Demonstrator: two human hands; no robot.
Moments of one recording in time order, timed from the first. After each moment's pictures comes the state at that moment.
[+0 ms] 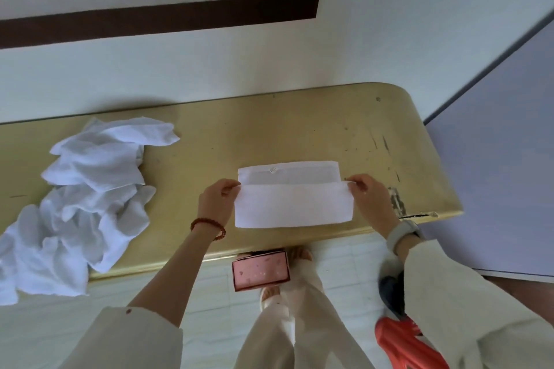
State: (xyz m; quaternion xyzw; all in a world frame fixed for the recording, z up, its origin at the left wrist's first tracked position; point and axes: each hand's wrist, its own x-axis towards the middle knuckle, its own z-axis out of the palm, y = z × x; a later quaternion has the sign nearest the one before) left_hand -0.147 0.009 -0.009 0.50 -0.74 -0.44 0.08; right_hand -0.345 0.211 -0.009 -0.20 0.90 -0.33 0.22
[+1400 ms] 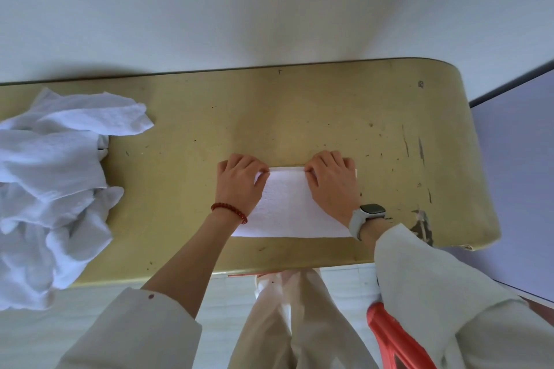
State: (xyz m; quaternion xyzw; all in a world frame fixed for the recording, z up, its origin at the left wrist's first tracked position) left_hand -0.231 -0.008 -0.080 0.35 -0.91 -0.20 0.07; right_hand -0.372 0.116 -0.085 -0.50 0.86 -0.11 0.07
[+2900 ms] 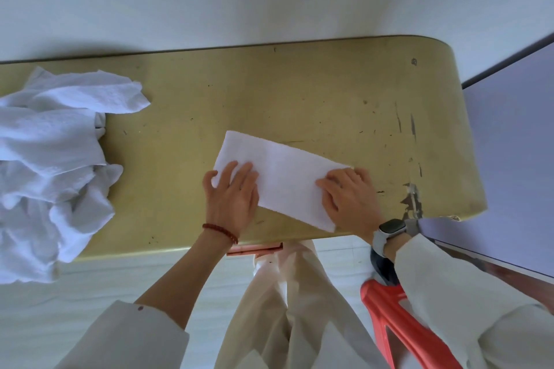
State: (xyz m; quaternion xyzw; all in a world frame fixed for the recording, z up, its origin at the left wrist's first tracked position) left_hand -0.174 0.036 -0.088 0.30 -0.95 -0.02 0.07; right_hand -0.357 0.194 -0.077 -0.57 0.81 -0.12 0.06
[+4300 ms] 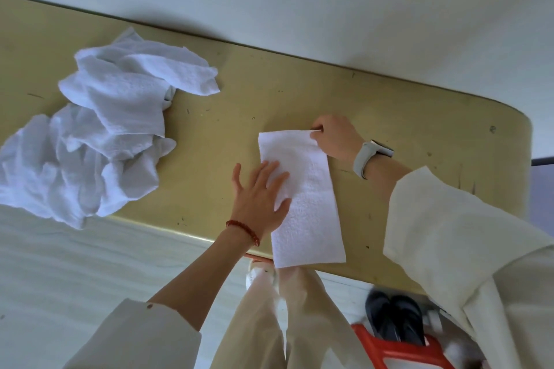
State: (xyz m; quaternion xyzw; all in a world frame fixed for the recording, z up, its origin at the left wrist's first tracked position) left_hand -0.167 0.018 -0.084 0.40 -0.91 -0.14 0.00; right_hand -0.372 -0.022 -0.047 -0.50 0.79 -0.06 0.37
